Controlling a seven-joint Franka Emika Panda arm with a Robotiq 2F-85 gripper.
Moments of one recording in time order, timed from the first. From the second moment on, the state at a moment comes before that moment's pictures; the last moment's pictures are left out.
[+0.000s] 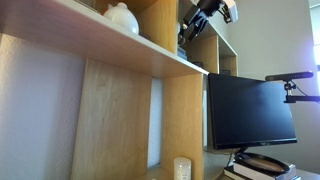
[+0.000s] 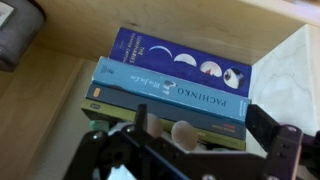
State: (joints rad) arm 0.09 0.37 0.02 -1.30 -0.29 2.49 0.04
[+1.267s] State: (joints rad) arm 0.09 0.43 0.04 -1.23 -0.28 2.55 -0.05
